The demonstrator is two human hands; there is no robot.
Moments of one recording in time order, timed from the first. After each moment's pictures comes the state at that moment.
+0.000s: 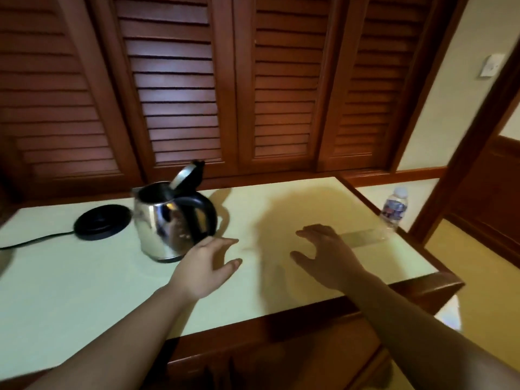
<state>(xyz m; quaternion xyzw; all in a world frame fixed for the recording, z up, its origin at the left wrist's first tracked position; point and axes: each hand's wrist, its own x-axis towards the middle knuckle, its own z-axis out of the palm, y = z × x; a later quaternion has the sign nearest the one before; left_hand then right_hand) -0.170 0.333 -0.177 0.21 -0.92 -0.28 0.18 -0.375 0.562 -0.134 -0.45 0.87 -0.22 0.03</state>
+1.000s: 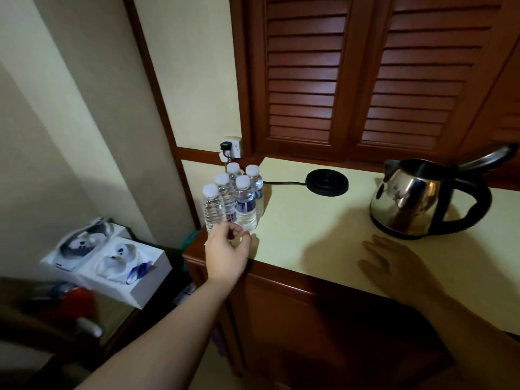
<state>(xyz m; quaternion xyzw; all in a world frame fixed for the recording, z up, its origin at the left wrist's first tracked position) 0.211 0.227 -0.203 0.55 -0.63 -0.24 0.48 -0.134 0.358 -0.207 -0.59 0.78 -0.18 0.10</state>
